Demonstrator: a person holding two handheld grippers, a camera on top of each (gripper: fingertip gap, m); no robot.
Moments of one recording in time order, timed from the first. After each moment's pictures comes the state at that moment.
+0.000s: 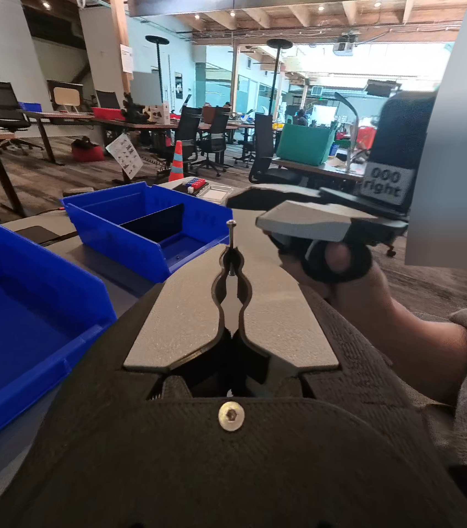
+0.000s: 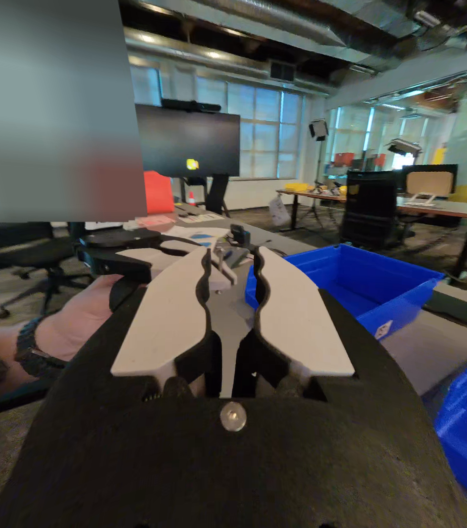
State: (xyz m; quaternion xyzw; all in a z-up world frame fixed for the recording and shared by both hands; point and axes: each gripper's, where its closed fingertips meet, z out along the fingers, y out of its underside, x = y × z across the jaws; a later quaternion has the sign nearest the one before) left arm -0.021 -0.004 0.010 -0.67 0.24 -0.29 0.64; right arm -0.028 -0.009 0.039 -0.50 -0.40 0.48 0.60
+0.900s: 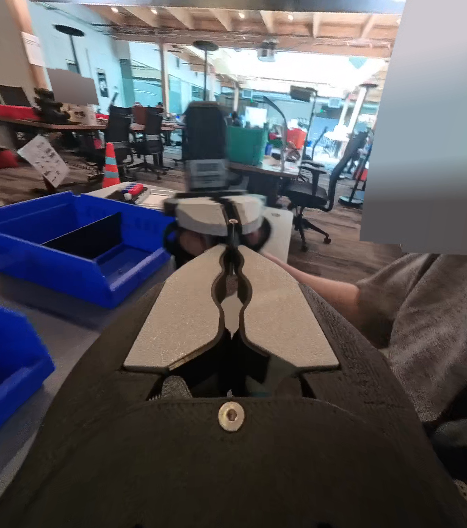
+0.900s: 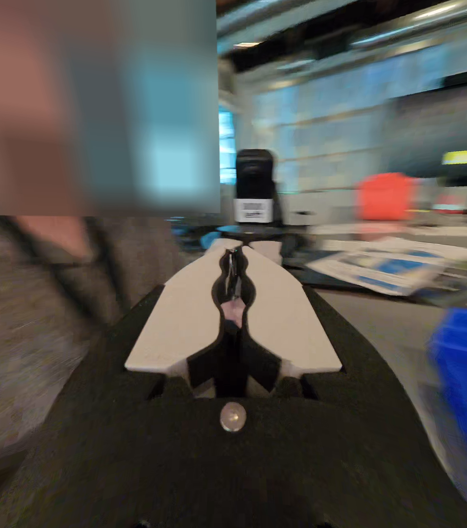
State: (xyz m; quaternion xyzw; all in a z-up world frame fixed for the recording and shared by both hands) left arm 0.010 -0.033 0.019 -0.63 0.31 -0.37 0.60; right arm -0.016 -0.048 0.044 -0.27 -0.55 0.74 0.29
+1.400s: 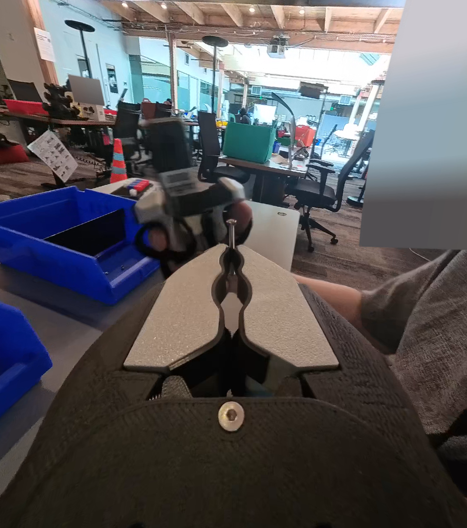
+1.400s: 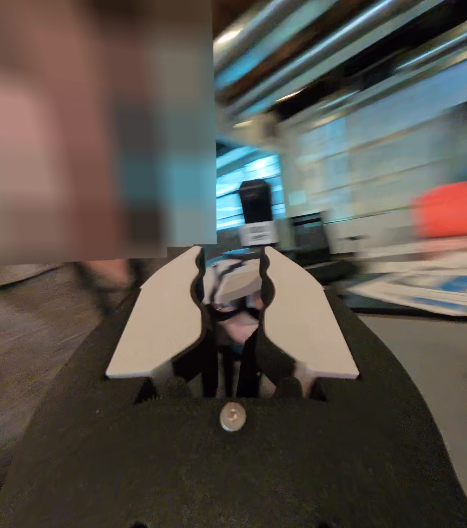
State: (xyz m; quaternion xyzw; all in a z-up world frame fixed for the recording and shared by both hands) left arm 0.015 -0.029 0.016 -0.64 0.30 -0.36 0.60; right arm -0.008 -0.022 0.050 -0.25 -0.48 0.82 0.21
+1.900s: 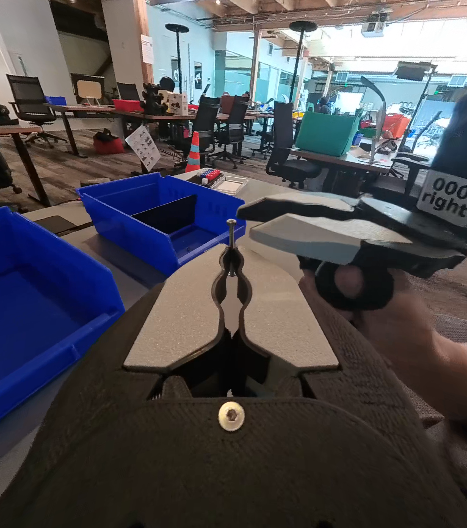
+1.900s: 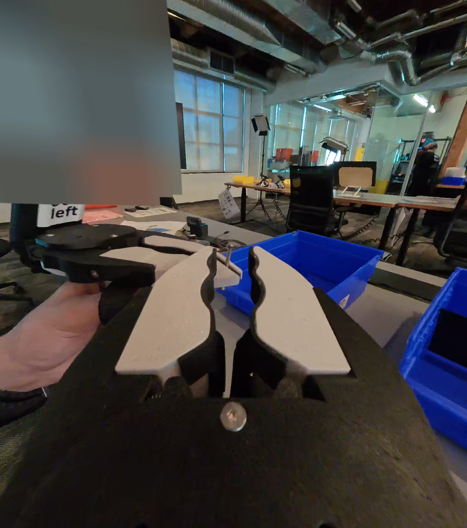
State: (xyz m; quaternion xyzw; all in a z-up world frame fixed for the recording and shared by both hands) left arm -0.019 -0.001 0.001 -0.69 0.23 -0.26 0.64; right arm -0.025 -0.009 0.026 -0.55 -0.35 0.41 0.65
